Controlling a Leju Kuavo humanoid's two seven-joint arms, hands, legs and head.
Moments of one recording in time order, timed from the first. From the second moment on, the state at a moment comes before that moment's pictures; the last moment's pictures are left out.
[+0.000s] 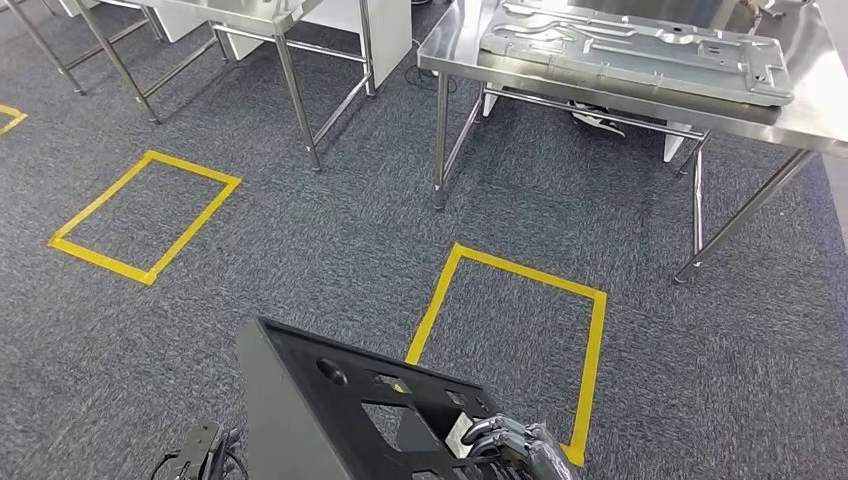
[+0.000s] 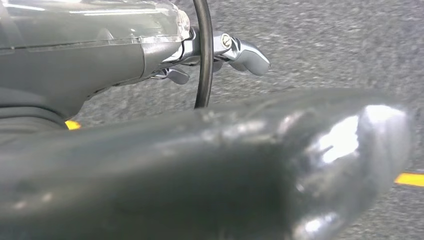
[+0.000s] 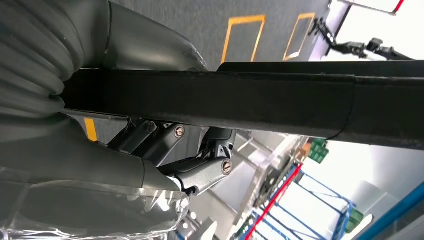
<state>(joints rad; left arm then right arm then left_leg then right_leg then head) -0.19 0.03 0.11 -0.26 -0.26 0.02 -0.47 0.27 -0.29 0.57 -1.88 0.33 -0.34 -0.50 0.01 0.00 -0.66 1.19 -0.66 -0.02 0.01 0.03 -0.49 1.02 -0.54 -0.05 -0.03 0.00</state>
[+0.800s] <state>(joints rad) -0.19 0.01 0.16 -0.26 -0.29 0.00 -0.50 0.28 -0.28 0.51 -1.91 0.32 -0.32 -0.51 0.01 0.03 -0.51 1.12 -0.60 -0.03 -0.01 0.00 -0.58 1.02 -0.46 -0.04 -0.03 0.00</state>
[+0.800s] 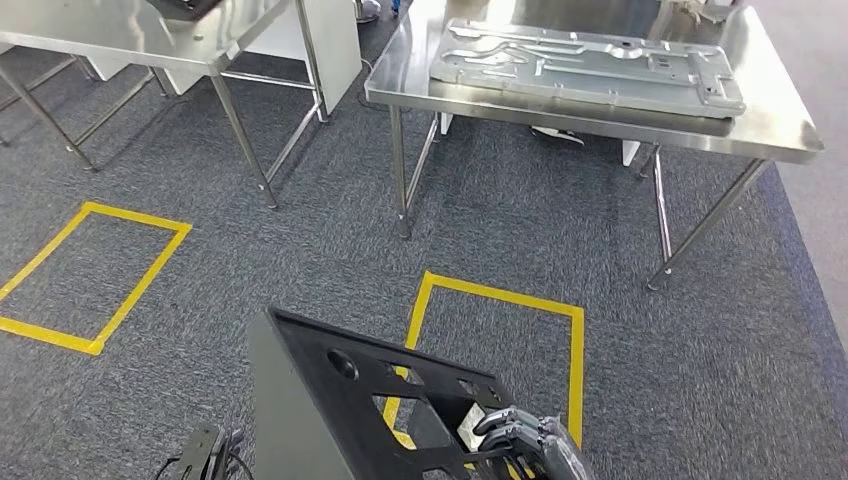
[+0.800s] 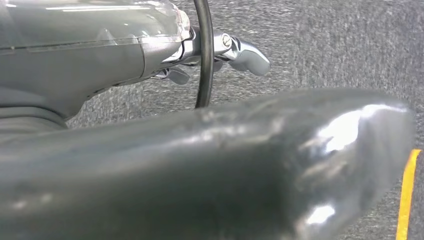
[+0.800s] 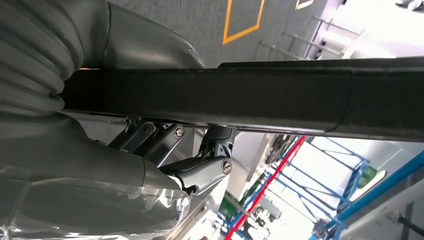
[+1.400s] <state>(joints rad) -0.18 0.01 0.19 -0.26 -0.32 0.00 -0.51 0.28 -0.28 0.51 -1.91 0.35 -0.32 -0.50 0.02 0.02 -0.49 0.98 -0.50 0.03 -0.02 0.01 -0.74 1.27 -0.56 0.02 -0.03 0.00</state>
